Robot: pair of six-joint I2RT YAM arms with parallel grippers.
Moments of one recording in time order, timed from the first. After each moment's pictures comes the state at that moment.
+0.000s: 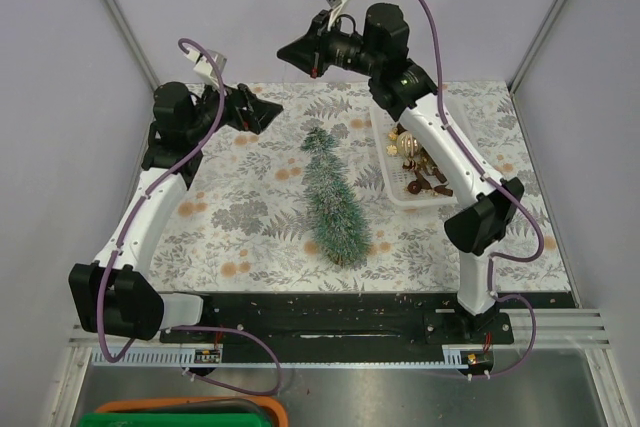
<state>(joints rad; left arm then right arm) -0.13 1.29 1.18 0.05 0.63 -0.29 0.60 1.98 2.26 -0.16 -0.59 0.30</state>
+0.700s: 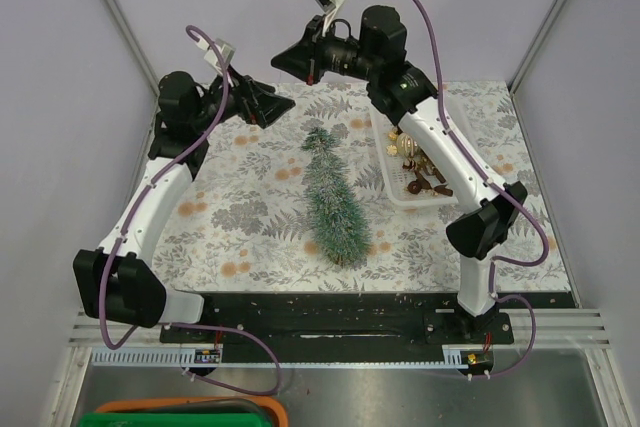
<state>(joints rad) -0.16 1.36 1.26 0.15 0.78 -0.40 0.63 1.94 2.25 -0.21 -0.61 0.29</state>
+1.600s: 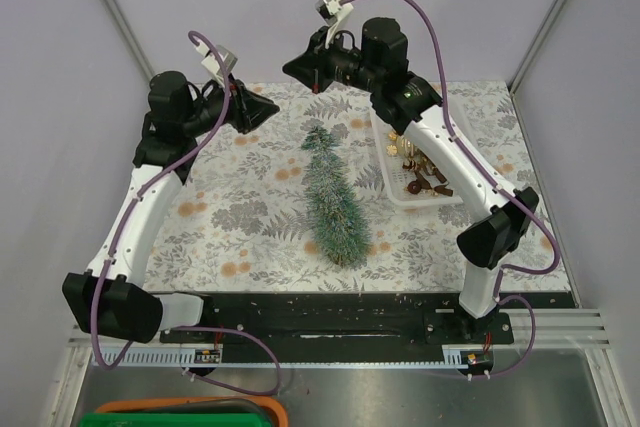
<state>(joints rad) -0.16 1.28 1.32 -0.14 0.75 -0.15 0.64 1.85 2.09 -0.23 -0.45 0.18</state>
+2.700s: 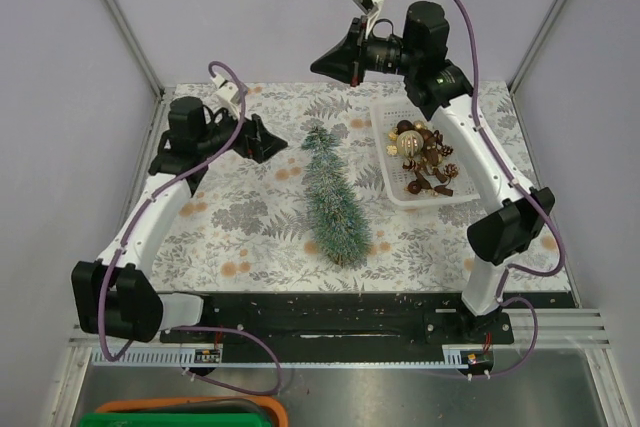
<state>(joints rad) -0.12 1.26 1.10 -0.15 0.75 -0.11 0.46 1.84 2.08 -0.19 -0.89 0.21</state>
